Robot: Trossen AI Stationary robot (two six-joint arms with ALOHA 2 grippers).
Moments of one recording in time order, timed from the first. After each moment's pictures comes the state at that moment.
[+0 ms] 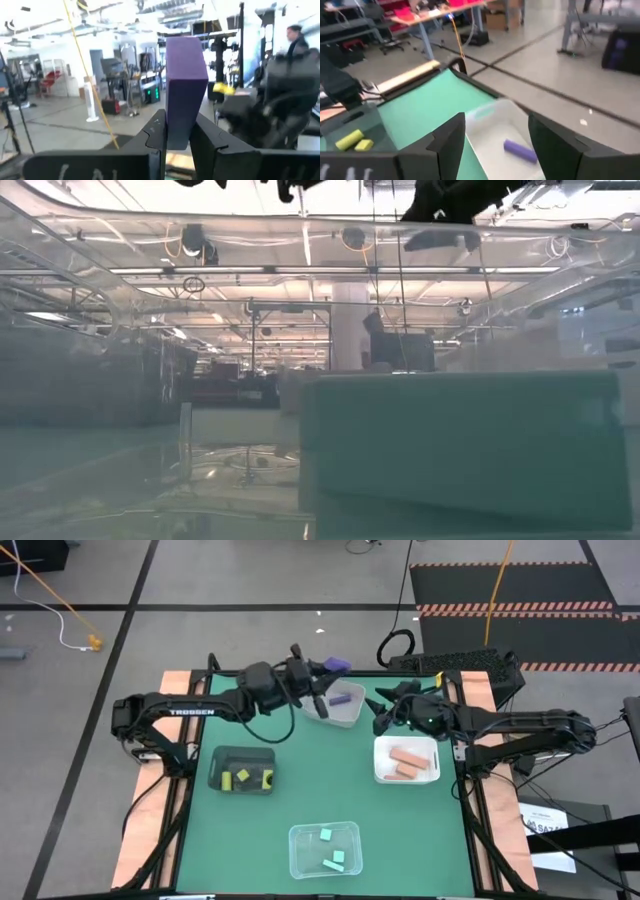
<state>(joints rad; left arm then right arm) 0.21 1.55 1.23 0.55 -0.14 0.14 -0.10 1.04 0.81 -0.10 0.55 0.34</state>
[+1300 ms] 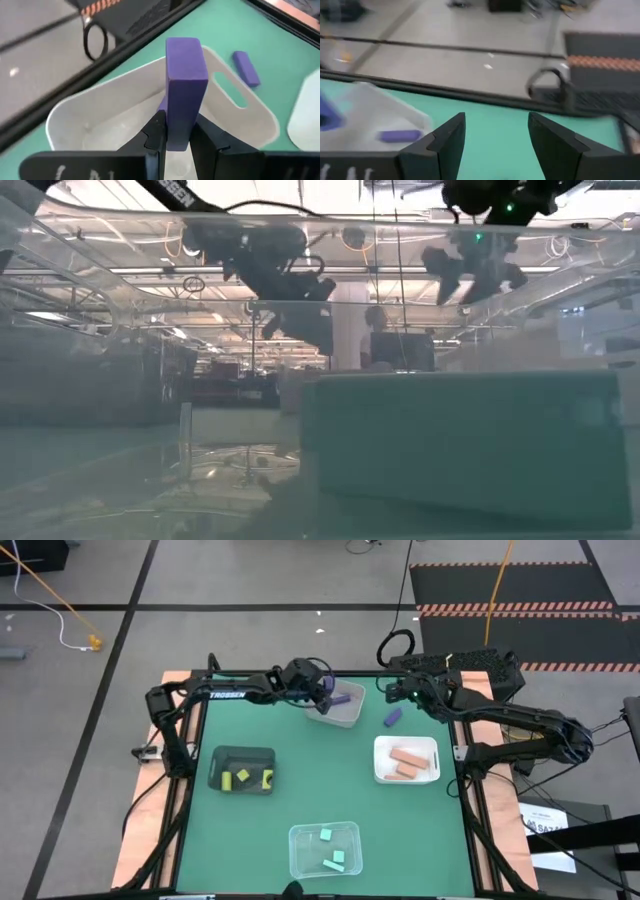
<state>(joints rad) 0.46 1.83 1.23 -0.03 -0.02 -0.26 -0.43 1.09 0.81 -0.47 0.68 0.66</state>
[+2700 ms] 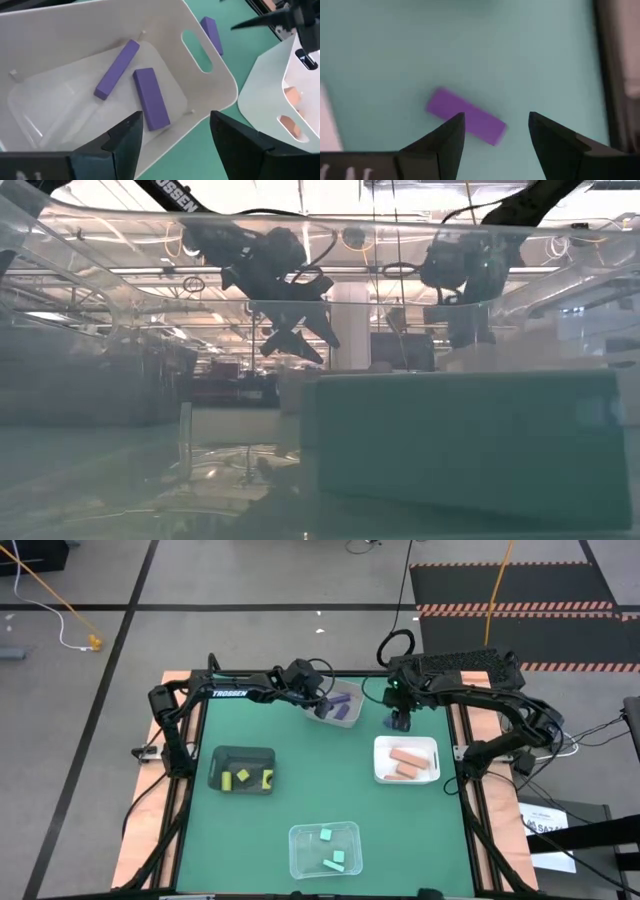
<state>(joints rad) 0.48 1.85 1.23 -0.10 0.25 -0.43 -0.67 1.40 0.81 -0.57 0.08 -0.47</state>
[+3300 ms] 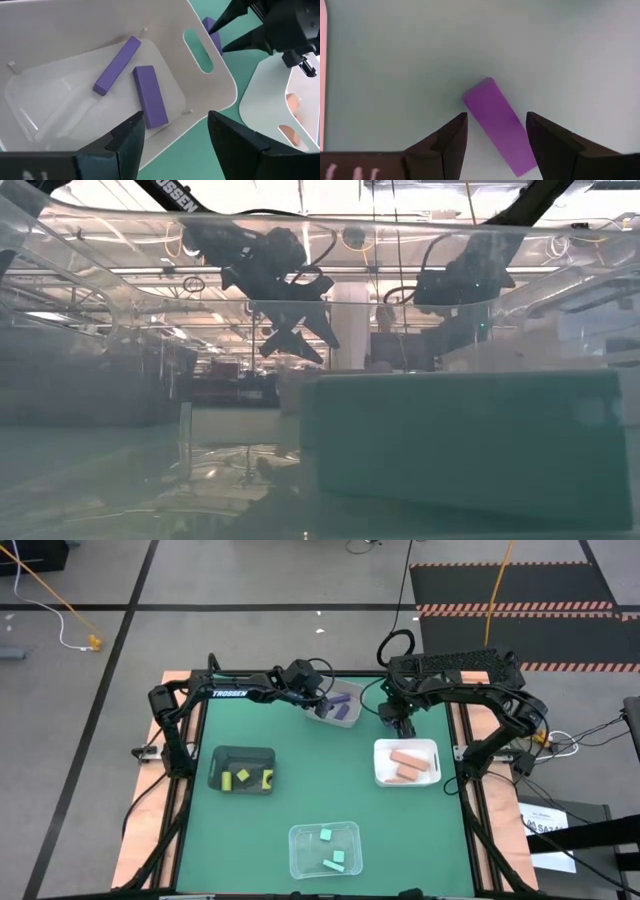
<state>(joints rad) 0.48 1.85 1.23 -0.11 0.25 -0.47 -0.67 1.55 0.81 -0.56 -0.03 -0.86</state>
